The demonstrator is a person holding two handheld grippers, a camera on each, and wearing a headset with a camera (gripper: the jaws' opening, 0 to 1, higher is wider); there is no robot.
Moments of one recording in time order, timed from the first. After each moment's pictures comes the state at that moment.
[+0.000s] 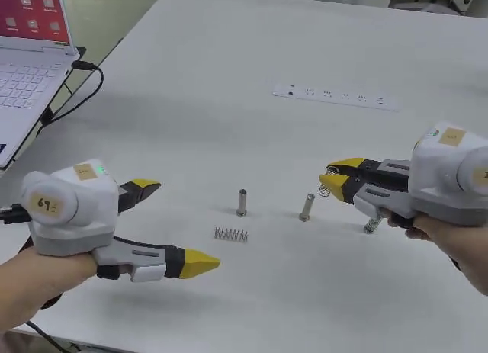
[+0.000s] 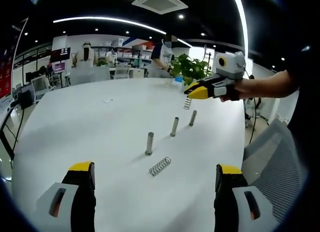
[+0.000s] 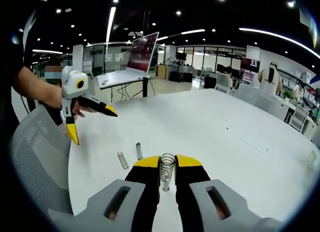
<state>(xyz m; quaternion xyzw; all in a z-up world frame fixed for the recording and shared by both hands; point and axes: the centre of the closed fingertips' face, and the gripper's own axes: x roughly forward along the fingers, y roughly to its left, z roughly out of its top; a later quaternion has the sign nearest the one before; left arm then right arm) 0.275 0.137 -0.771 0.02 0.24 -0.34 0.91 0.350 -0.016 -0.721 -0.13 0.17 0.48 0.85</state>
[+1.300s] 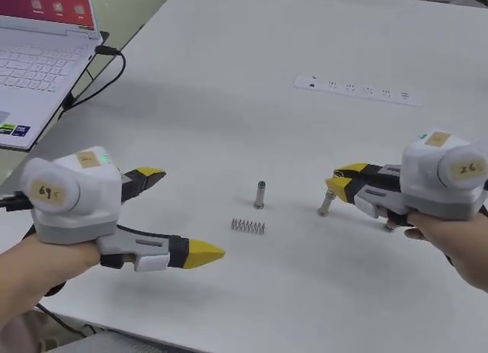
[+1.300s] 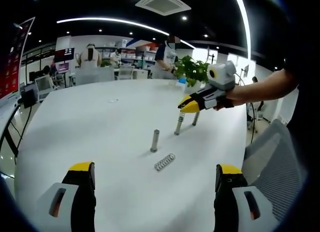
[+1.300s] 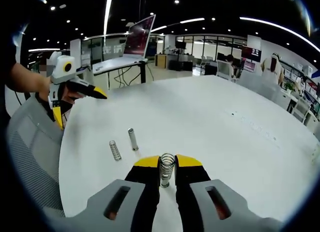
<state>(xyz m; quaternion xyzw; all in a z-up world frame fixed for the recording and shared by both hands) 0.271 0.154 -0.773 0.02 0.23 -0.33 0.92 0.367 -0.009 -0.773 -0.15 0.21 0.47 0.84</state>
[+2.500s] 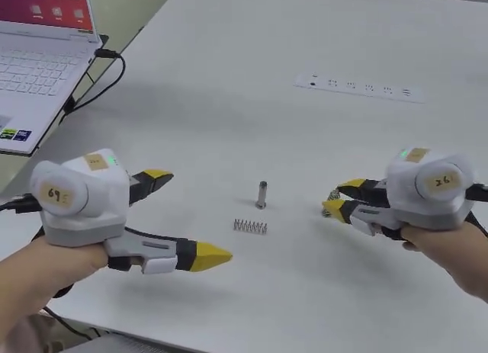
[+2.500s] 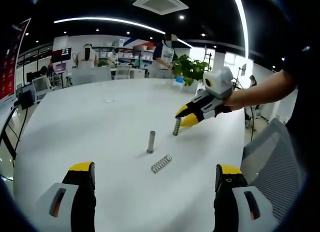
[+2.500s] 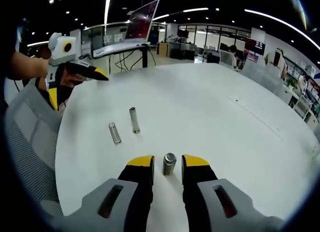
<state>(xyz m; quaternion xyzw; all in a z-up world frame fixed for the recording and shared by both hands) 0.270 0.145 -0.771 0.02 0.23 -0.34 0.91 0.355 -0.016 -0.795 -0.17 0.25 0.46 0.83</state>
